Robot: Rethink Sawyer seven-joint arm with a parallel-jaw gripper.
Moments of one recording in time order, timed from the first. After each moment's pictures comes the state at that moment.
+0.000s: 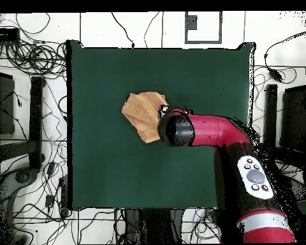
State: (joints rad) arm -0.40 -0.60 0.21 1.59 -0.36 0.37 1.92
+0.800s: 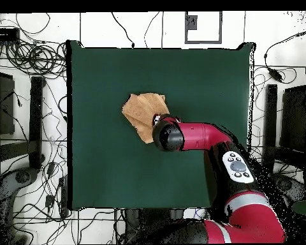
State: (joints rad) arm -0.38 -0.47 0.19 1.59 -0.39 0.26 1.92
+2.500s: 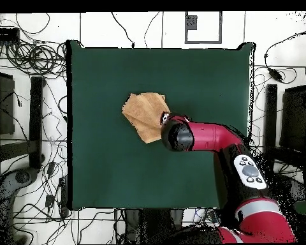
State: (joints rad) arm -0.42 -0.50 0.19 1.59 -0.39 0.26 1.92
